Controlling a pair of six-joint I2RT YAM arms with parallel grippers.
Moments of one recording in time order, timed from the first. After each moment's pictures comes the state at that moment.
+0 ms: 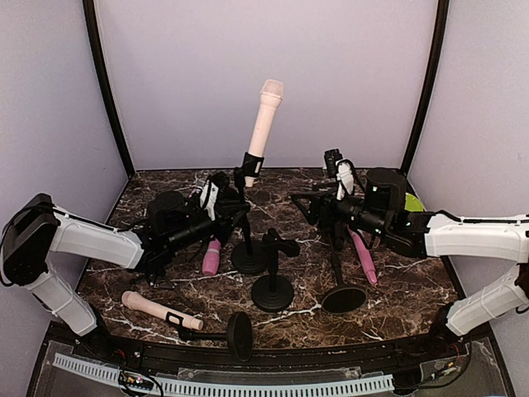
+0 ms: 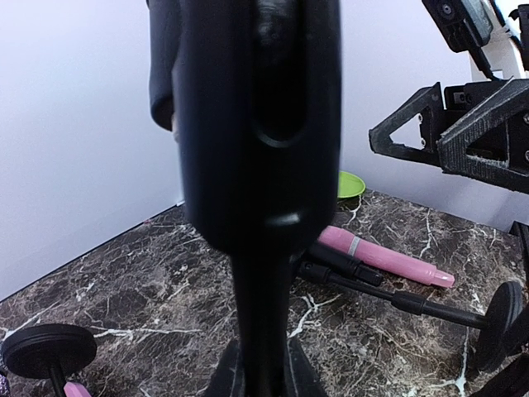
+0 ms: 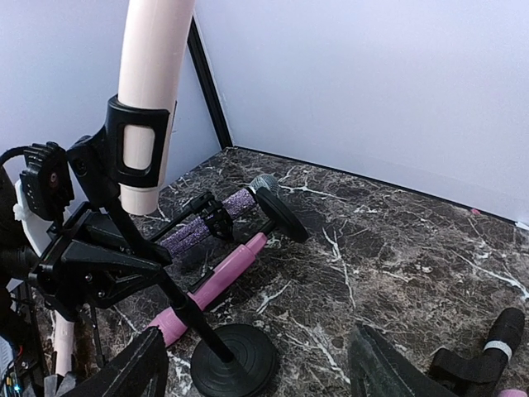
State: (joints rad) left arm -0.80 1.54 0.68 0.81 0.10 0.01; right arm 0.83 1.29 0.78 0.35 0.00 0.22
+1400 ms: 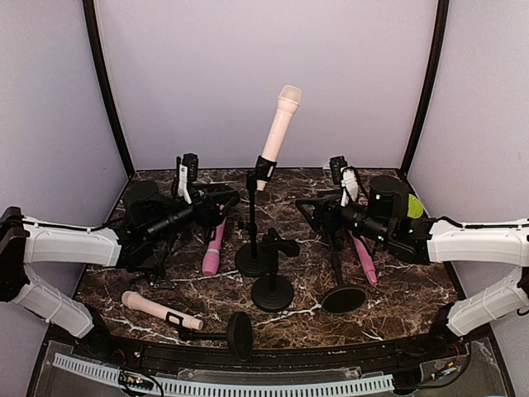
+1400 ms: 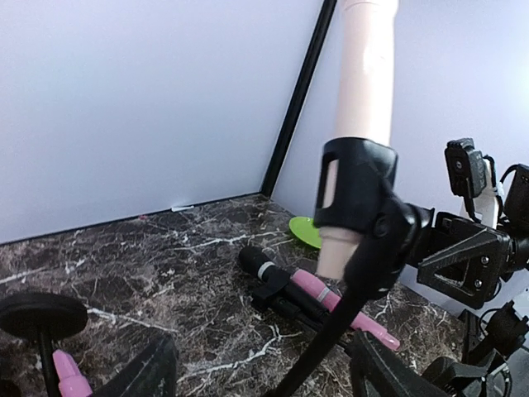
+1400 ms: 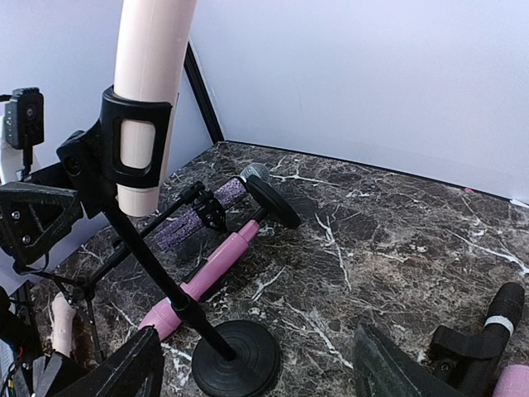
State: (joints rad) left arm -0.73 1.36 0.65 0.73 0.13 -0.28; right arm 0.83 1.26 0.72 0.37 0.03 0.26
